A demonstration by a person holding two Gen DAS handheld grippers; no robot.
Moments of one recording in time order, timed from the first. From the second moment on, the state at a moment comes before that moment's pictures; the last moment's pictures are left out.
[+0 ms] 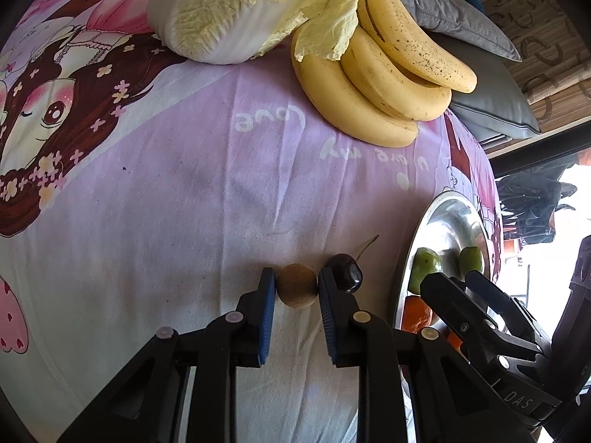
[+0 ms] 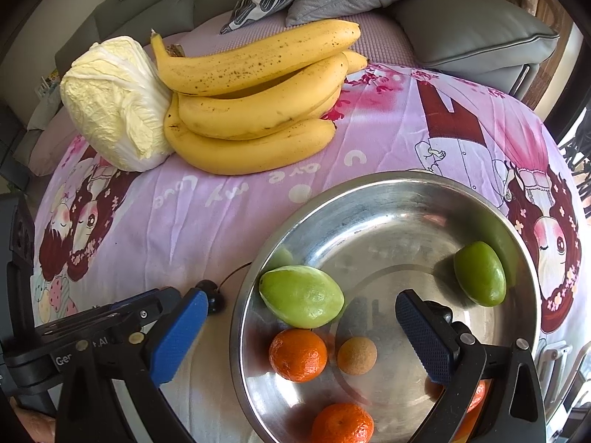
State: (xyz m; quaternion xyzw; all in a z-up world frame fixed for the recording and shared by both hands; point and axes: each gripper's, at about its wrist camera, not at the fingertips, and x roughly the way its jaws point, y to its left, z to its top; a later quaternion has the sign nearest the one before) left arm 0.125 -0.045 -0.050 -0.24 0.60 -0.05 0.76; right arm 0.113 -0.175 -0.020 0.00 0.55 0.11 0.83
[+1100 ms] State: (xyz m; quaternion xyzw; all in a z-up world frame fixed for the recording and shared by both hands) left arm 0.096 0.051 -0.014 -0.32 0.55 -0.01 0.78; right arm 0.106 -0.097 -0.027 -0.07 0.54 0.21 0.81
